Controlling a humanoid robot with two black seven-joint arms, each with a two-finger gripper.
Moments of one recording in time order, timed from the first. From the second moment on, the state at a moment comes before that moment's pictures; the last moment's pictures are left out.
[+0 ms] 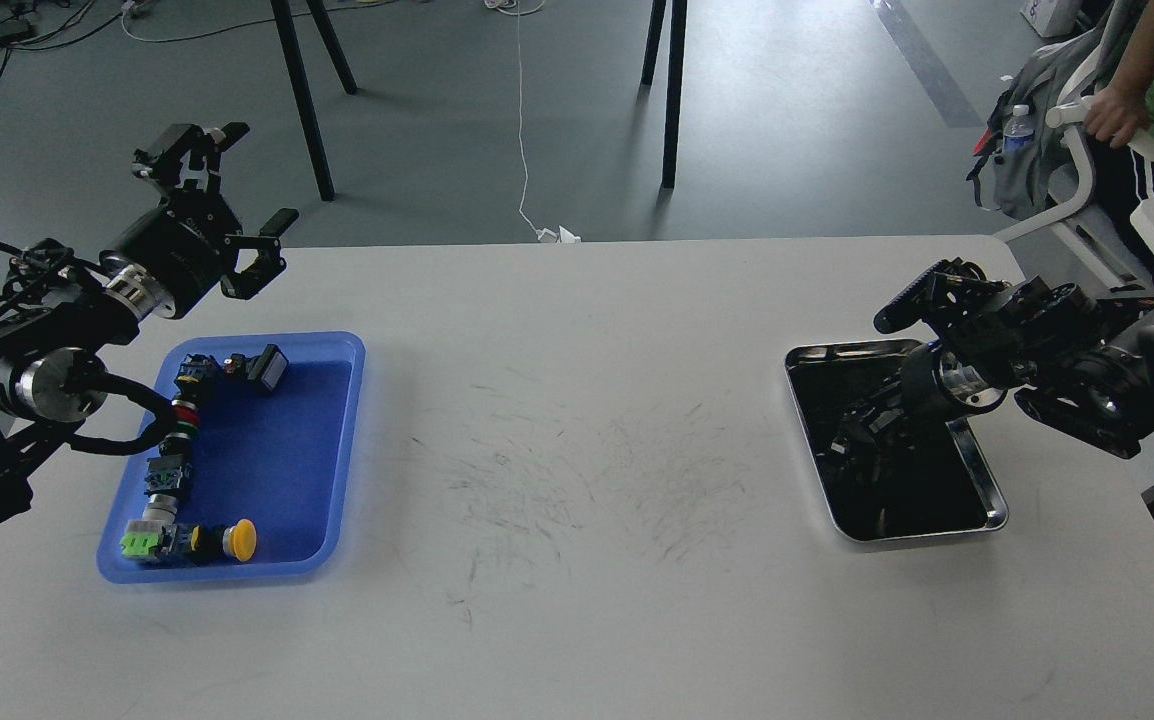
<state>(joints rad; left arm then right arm) -0.86 0.56 -0.28 -0.72 -0.10 -0.44 -0.41 1.27 -0.36 -0.73 0.67 -1.37 0.23 0.42</state>
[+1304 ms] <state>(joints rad) -0.85 0.65 -0.28 -0.73 -0.10 -0.45 -0.41 1.13 0.00 -0.22 0.58 -1.38 -0.21 0.42</state>
